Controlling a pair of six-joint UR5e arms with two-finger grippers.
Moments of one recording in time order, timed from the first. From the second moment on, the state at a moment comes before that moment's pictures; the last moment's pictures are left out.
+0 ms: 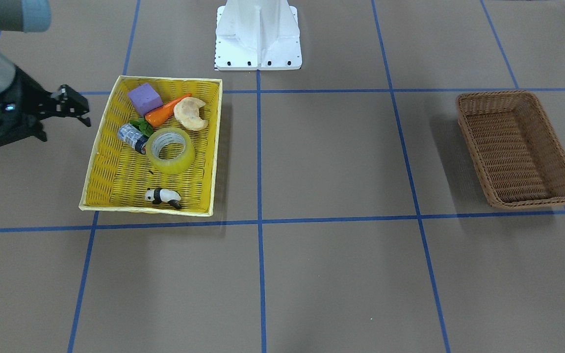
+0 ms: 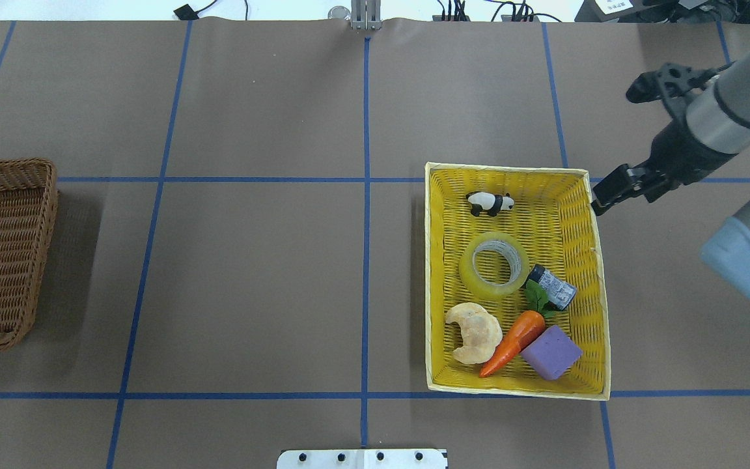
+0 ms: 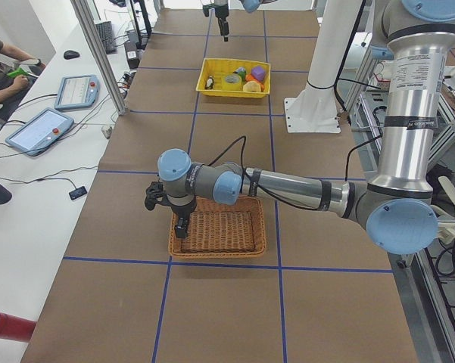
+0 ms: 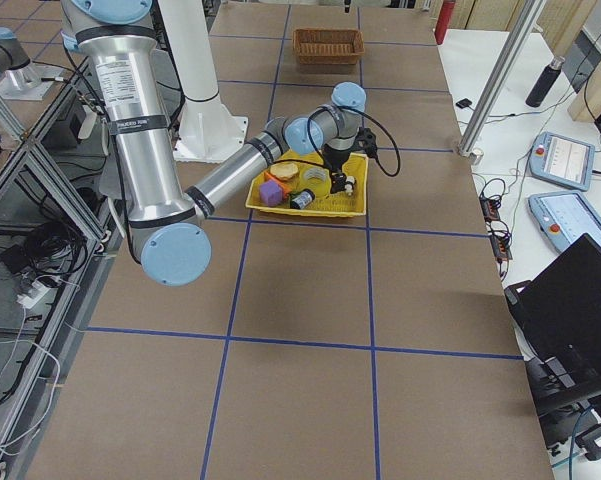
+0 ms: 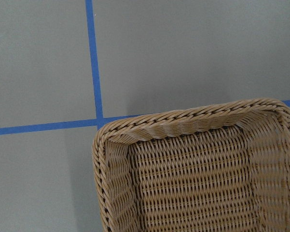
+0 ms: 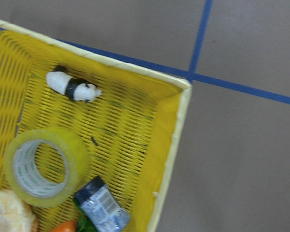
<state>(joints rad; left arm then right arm) -1.41 -1.62 -1.66 -1.65 -2.35 -0.16 0.93 -1.32 2.00 -1.70 2.30 0.52</state>
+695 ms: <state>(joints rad) -1.40 -1.62 -1.65 -1.65 -2.35 -0.17 0.75 -1.22 1.80 -1.54 2.19 0.55</state>
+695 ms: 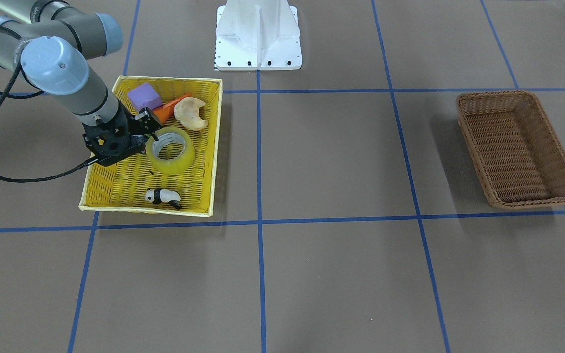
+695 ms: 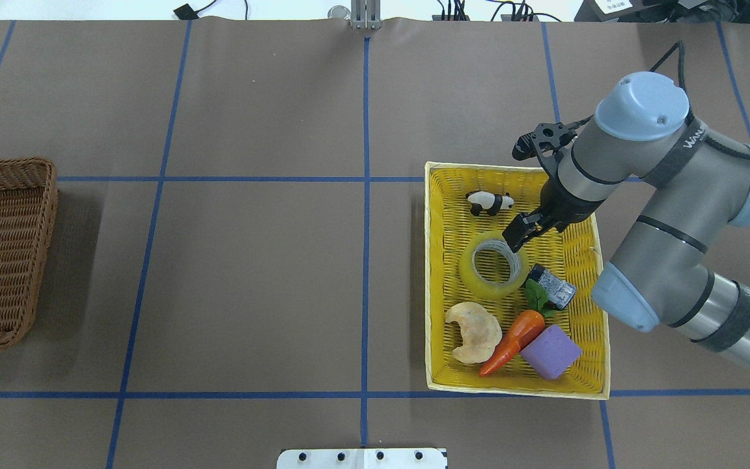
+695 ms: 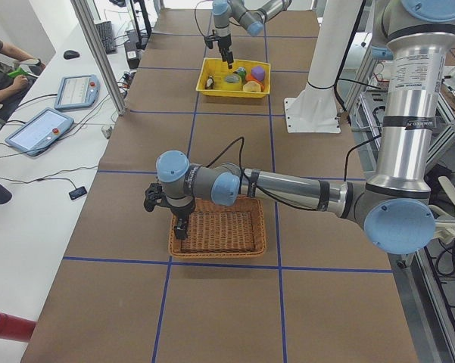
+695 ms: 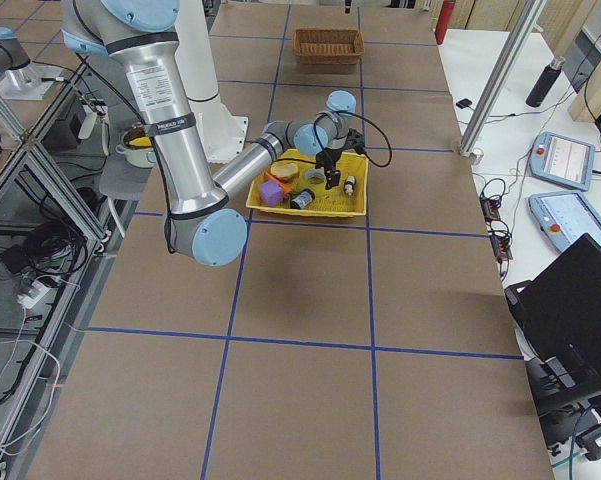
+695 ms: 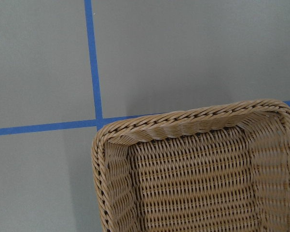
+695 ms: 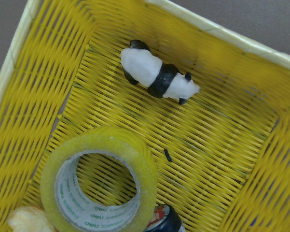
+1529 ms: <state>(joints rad) -1.40 -1.62 -1.65 -1.65 -2.35 -0.17 0.70 -1.22 1.75 -1.48 2.16 0.55</state>
